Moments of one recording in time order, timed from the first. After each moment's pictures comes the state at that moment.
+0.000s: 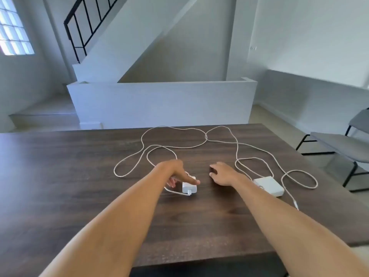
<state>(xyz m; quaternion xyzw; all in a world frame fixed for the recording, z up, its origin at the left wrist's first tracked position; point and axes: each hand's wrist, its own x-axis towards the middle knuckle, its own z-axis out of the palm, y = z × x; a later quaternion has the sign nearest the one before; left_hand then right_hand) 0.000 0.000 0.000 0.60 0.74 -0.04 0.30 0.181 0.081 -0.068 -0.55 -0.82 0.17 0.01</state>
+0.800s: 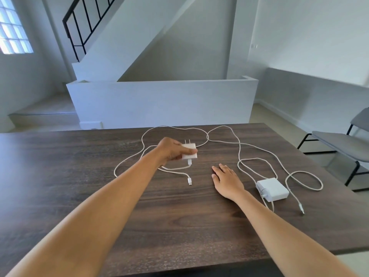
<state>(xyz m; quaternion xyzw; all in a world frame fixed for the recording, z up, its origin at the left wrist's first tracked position) -0.024 0.021 0.024 0.47 0.66 0.40 0.43 0.184 0.063 -0.099 -0.57 -0.81 0.13 0.08</state>
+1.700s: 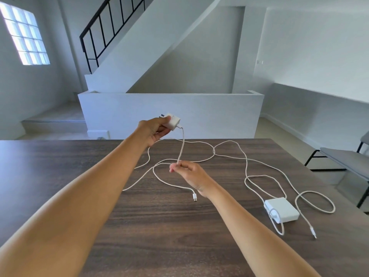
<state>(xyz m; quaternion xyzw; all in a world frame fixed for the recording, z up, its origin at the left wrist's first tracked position) -0.084 0.028 0.111 0.27 0.53 0.66 0.45 0.077 0.021 -0.003 -0.32 -0.72 0.53 0.30</state>
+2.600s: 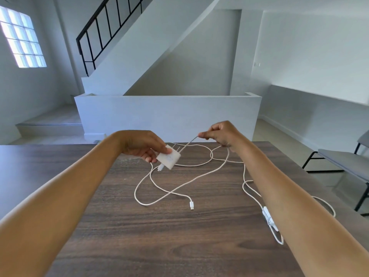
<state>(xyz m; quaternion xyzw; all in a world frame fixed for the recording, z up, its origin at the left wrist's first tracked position) -0.101 -0.001 0.125 0.62 0.58 0.19 0.49 0.136 0.103 0.105 -0.46 -0.75 0.33 0.34</state>
